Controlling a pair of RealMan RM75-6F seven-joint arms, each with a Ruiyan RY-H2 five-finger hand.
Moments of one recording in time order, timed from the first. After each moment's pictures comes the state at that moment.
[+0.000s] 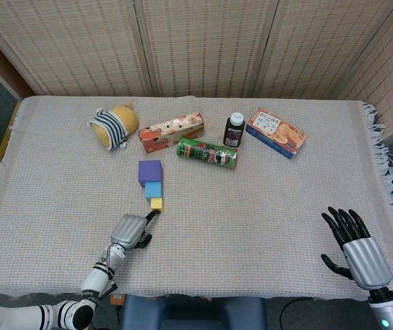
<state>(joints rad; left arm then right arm) -0.63 -1.71 -0.09 -1.47 1.05 0.99 0.44 0.06 -1.20 -0.05 -1.50 -1.72 1.55 -0.02</state>
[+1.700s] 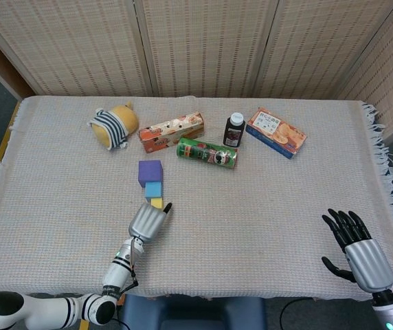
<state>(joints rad) -0.74 -1.86 -0.10 -1.35 1.05 1.11 0.93 0.06 -1.17 -0.06 -1.51 -1.75 1.56 0.03</state>
